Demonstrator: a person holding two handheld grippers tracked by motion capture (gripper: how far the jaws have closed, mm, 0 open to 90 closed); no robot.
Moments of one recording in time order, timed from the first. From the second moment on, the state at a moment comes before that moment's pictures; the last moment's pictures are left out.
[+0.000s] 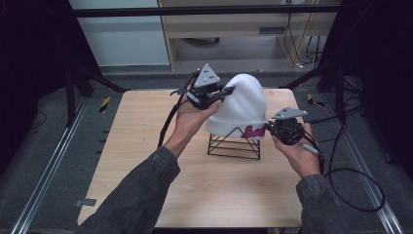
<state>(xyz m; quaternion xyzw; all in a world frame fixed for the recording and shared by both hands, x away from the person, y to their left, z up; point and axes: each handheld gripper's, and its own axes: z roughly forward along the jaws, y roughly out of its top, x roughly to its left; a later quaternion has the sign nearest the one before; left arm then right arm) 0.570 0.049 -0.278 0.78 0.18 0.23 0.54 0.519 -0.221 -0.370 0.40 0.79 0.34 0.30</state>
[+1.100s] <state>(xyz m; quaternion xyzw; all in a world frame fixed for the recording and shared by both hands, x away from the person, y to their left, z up) 0.567 0.064 -0.321 0.81 0.19 0.22 0.52 0.504 -0.208 -0.416 0.40 0.80 0.34 0.27</state>
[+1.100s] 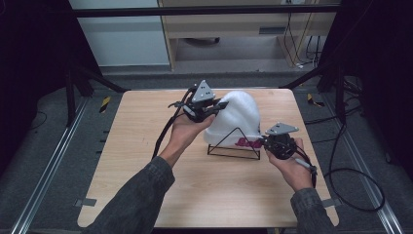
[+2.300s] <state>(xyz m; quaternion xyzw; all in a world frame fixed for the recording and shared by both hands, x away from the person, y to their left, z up) 0.515 0.090 -0.324 0.81 0.22 0.21 0.50 0.453 -0.195 -0.424 0.44 0.76 0.39 0.27</state>
